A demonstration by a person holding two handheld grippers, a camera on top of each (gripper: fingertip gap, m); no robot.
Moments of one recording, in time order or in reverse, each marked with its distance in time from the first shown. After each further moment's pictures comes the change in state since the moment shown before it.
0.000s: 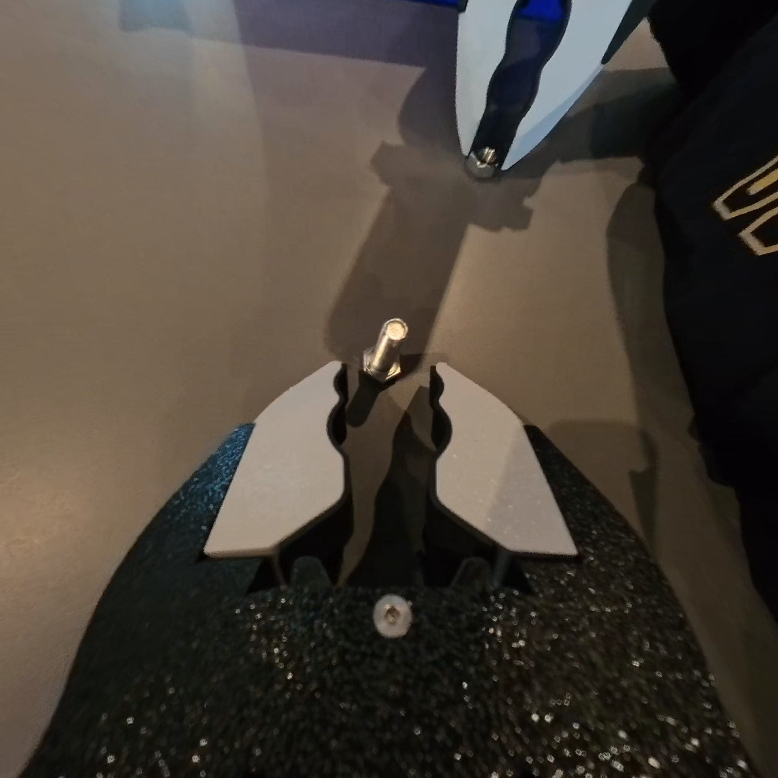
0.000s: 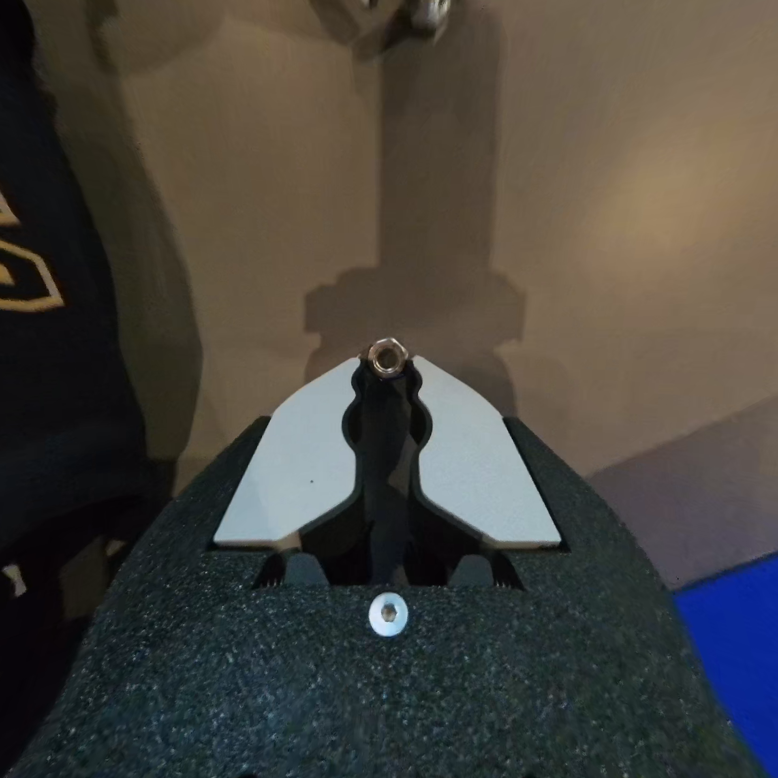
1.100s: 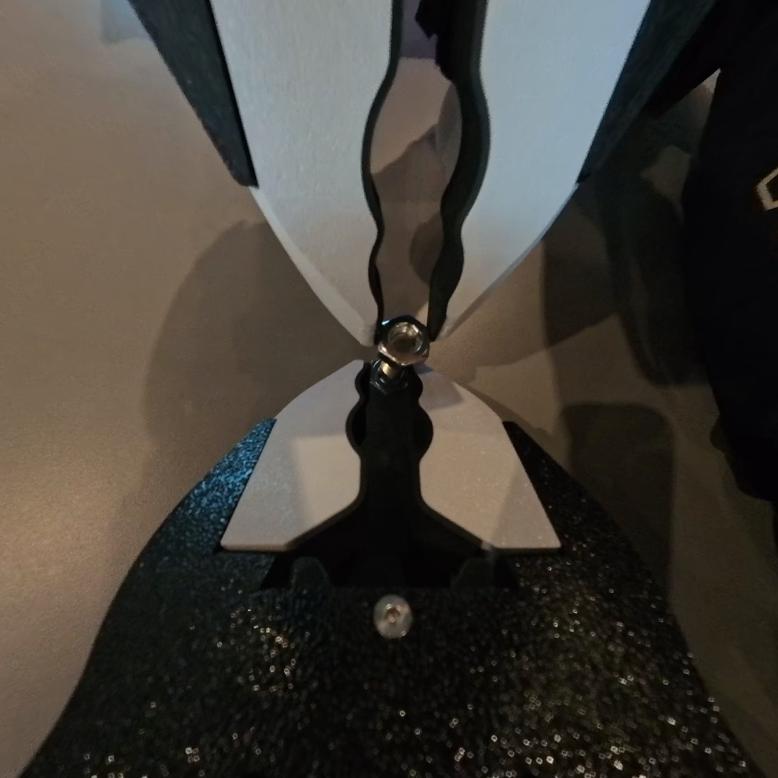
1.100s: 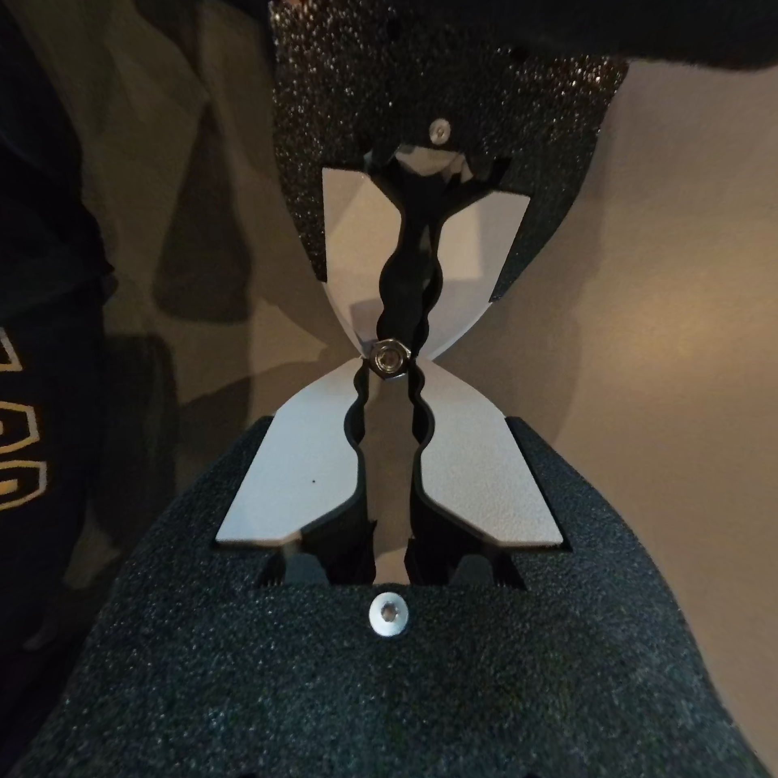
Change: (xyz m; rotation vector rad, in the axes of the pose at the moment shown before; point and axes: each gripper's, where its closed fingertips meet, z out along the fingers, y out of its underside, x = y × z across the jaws) left arm 0.001 0.001 0.001 -0.022 -0.006 0.055; right arm 0.009 -0.136 0.036 -0.051 -0.183 -0.334
